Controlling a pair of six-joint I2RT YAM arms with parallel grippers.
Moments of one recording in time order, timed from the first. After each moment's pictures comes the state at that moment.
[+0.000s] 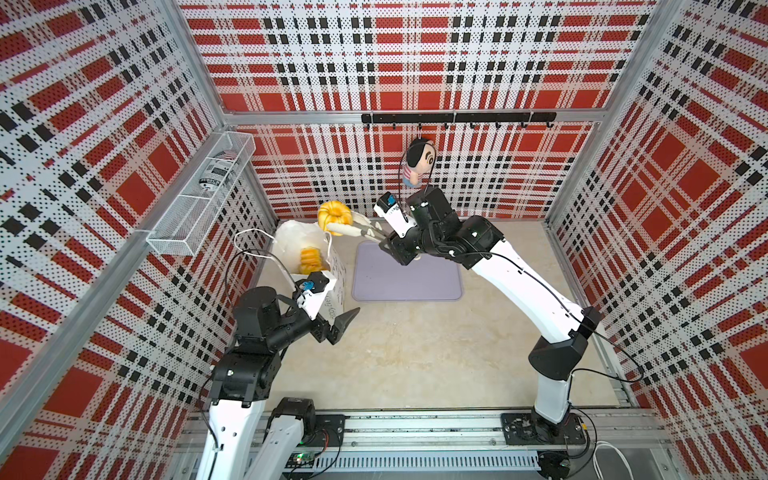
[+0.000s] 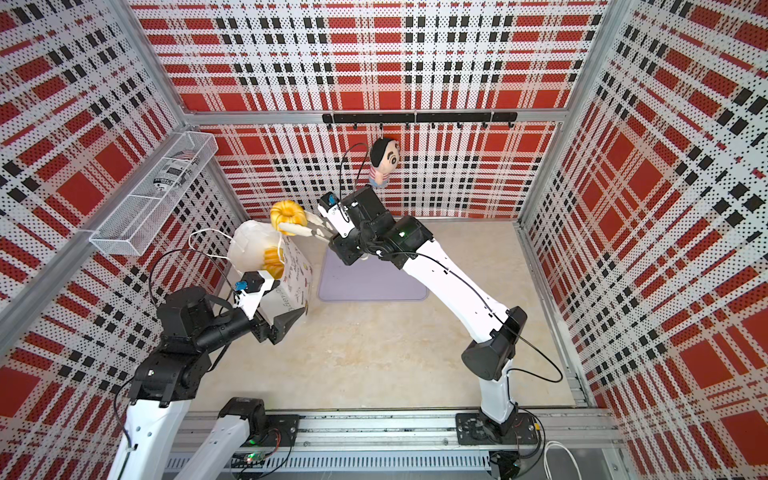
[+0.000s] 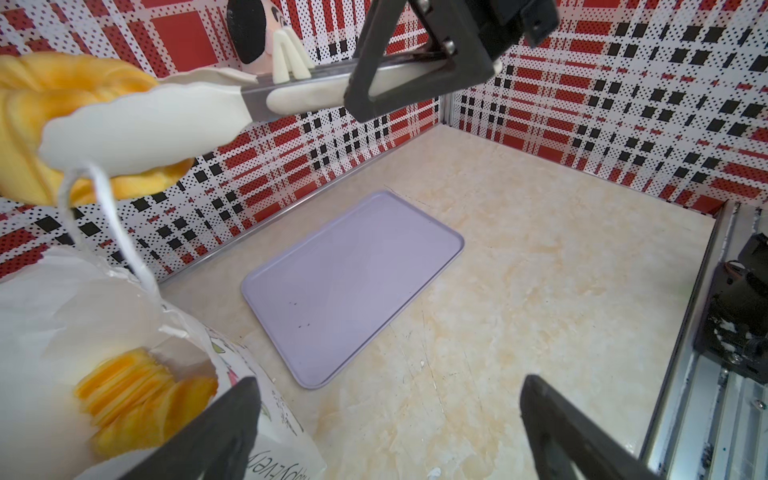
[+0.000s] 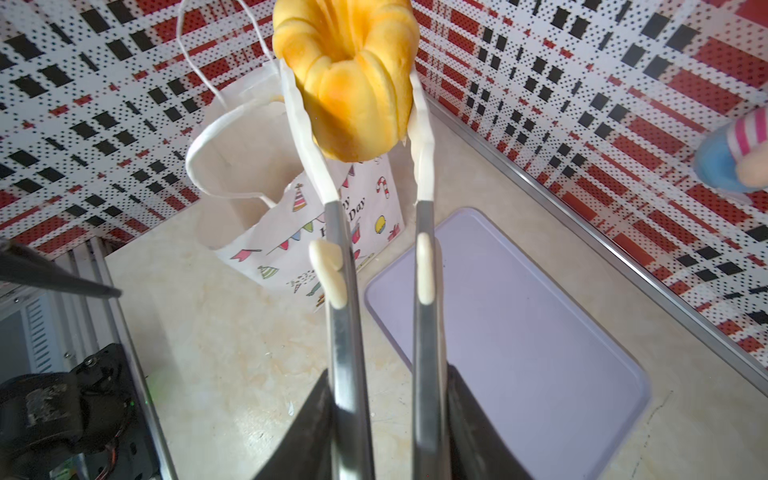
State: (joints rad) left arm -0.09 0.64 0.92 -0.68 0.62 0.33; right arm 0.87 1.90 2.27 -0.97 -0.05 -0.04
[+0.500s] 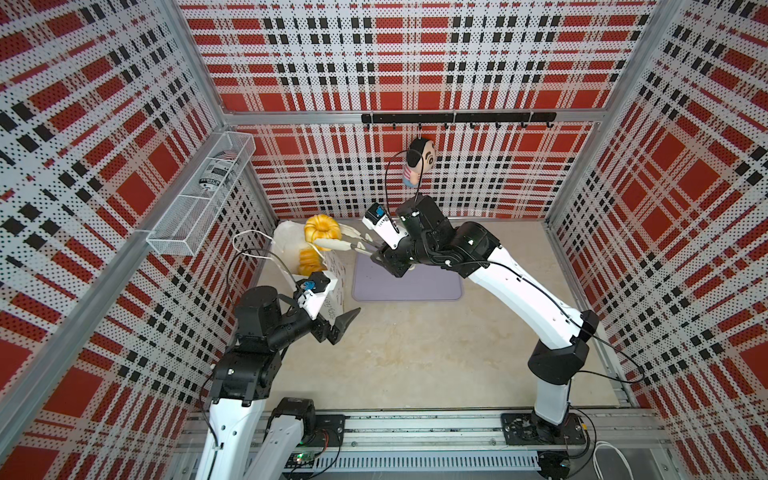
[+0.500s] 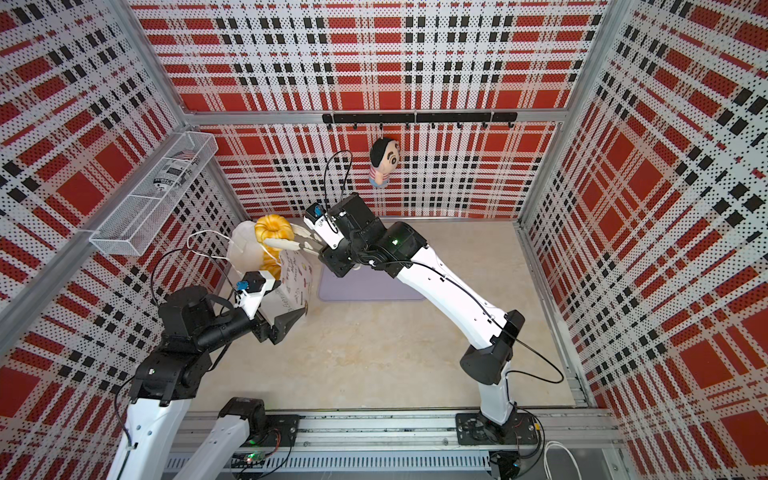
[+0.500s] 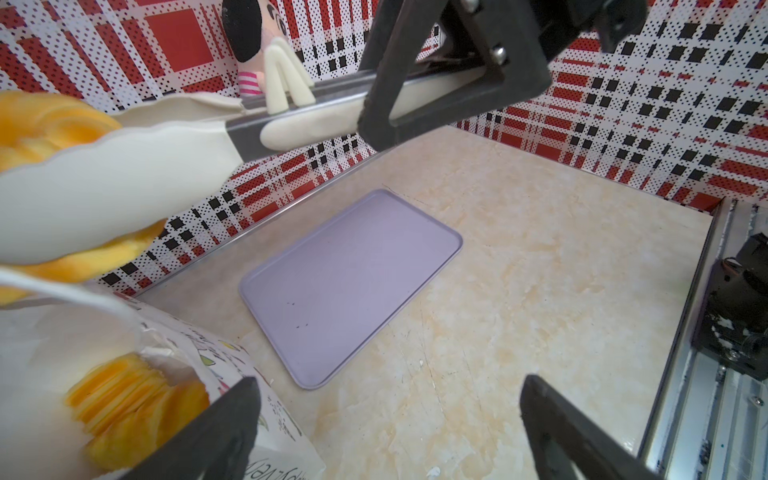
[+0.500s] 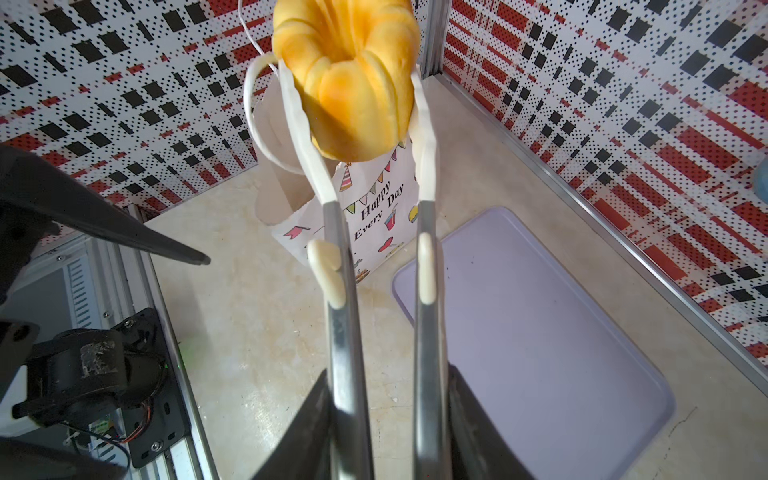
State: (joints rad) left arm -0.09 0.64 0.92 -0.68 0.62 0.33; right arm 0.93 1.90 2.31 -1.02 -0.05 -0.05
